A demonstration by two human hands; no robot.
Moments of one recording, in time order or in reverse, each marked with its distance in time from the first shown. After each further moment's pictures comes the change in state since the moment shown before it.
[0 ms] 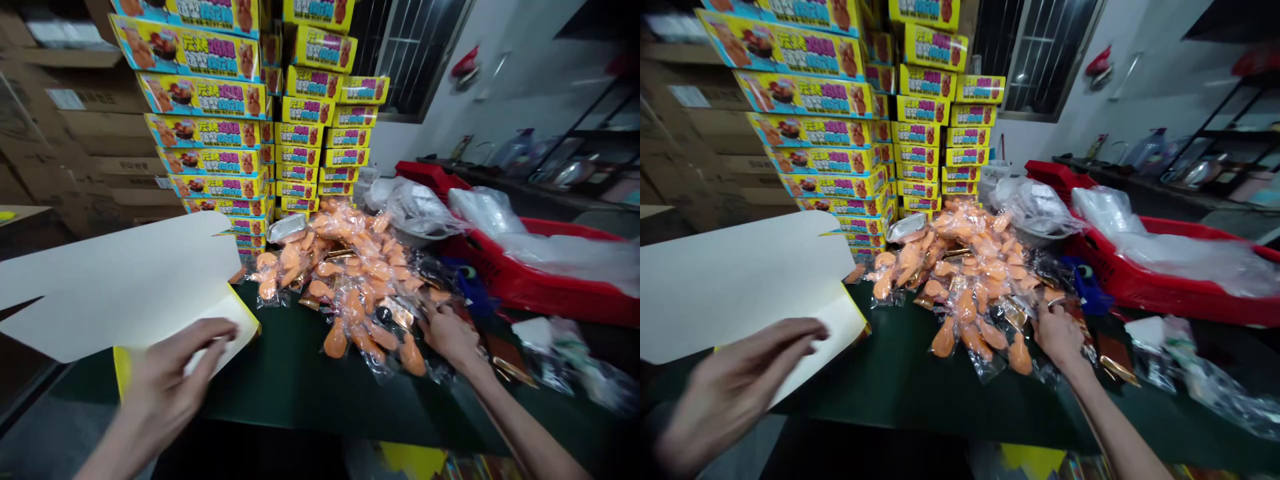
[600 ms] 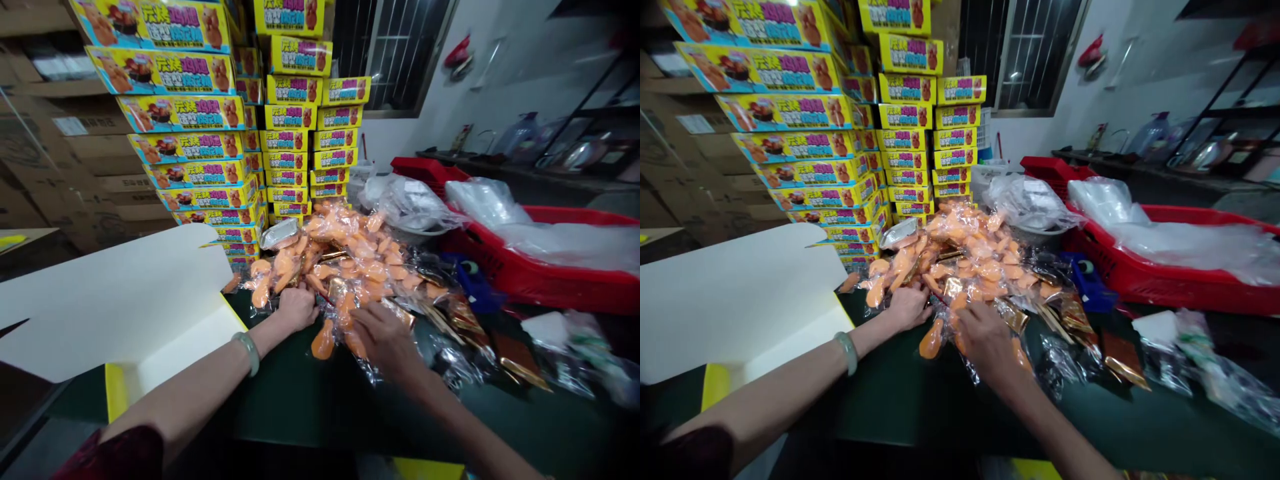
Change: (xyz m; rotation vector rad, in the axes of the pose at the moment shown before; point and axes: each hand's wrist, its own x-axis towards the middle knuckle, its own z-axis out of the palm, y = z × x) left_hand 0.094 -0.010 0.191 0.947 -0.616 0.348; right_hand -0.048 -0.086 -0.044 0.453 0.351 -0.625
